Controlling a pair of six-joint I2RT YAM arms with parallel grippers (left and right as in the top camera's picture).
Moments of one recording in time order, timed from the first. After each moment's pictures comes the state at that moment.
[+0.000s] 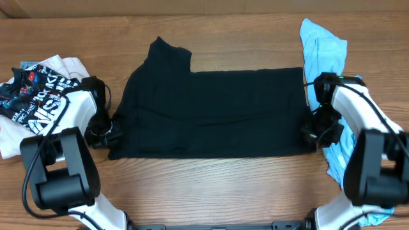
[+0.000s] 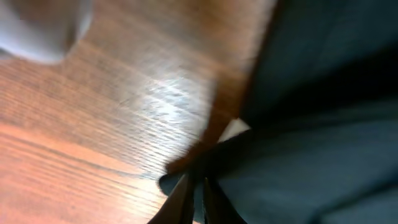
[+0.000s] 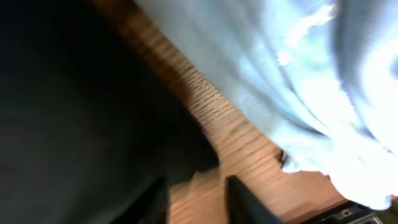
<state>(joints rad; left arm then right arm) 0.20 1.86 1.19 -1.06 -0.08 -0.25 -0.10 1.80 1.20 -1.21 0.11 0.46</state>
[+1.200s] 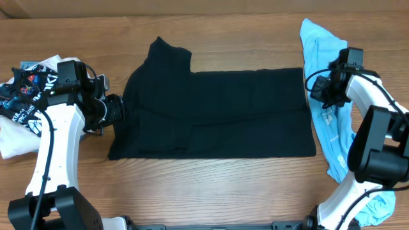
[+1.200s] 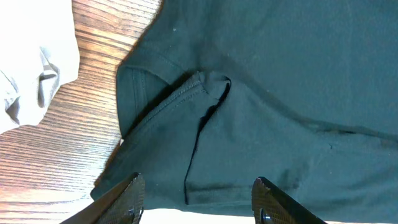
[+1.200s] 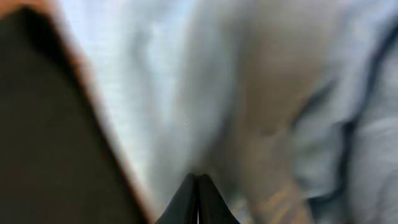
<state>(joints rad) 0.20 1.55 1.22 -0.99 0.23 -0.12 -0.25 2.03 1.35 -0.62 -0.06 0.18</state>
